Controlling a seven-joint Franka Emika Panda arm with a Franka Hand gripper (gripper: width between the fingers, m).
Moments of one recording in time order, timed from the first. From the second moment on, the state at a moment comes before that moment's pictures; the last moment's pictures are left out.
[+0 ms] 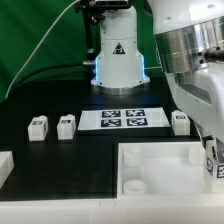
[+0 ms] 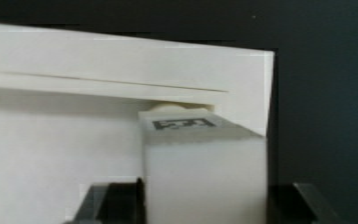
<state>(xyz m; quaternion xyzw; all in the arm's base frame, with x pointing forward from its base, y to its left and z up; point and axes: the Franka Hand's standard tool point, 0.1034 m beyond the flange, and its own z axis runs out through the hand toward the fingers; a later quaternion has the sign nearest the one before) 0.628 0.108 0.079 -0.75 0.64 0.02 0.12</state>
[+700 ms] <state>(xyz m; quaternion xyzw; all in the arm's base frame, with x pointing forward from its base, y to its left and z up) 0.632 0.109 0.080 -0.96 0.28 -0.03 0.09</state>
